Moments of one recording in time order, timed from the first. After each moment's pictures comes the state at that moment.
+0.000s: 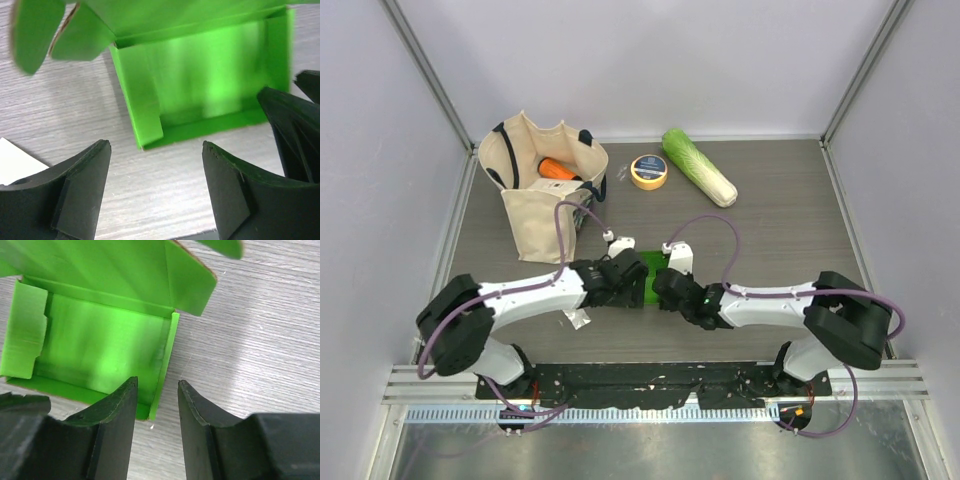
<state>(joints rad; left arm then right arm) -0.97 1.52 0.88 -0.50 -0.33 -0.76 1.06 1.50 0.66 -0.03 0.53 0.67</state>
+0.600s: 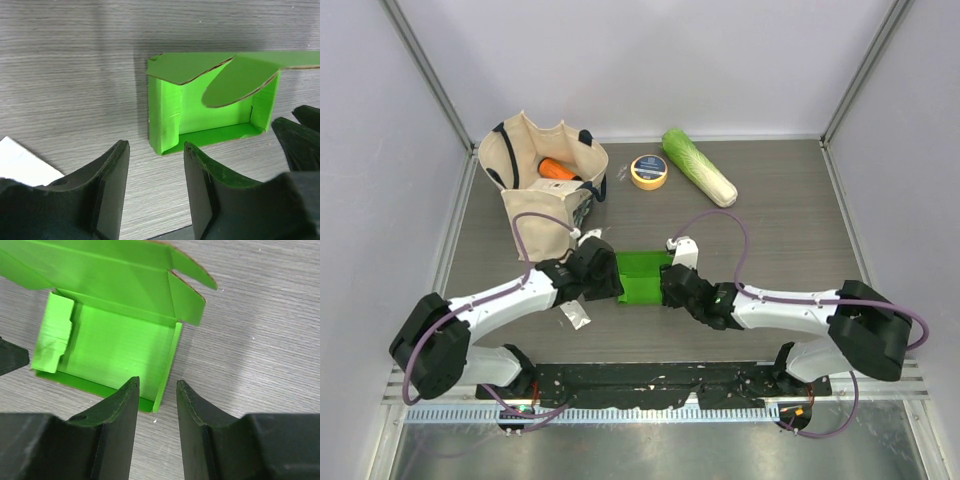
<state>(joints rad) -0.76 1.29 0.71 -0.38 -0.10 -0.83 1.05 1.35 0.63 -0.04 0.48 0.63</state>
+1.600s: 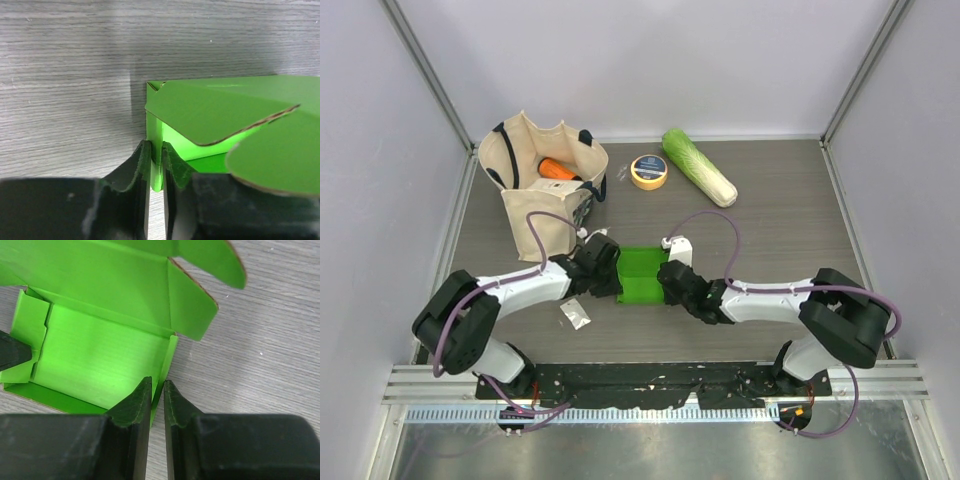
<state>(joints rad) -0.71 1.46 0.71 -0.24 -0.04 -0.84 1.00 1.49 0.63 0.07 0.43 0.57</state>
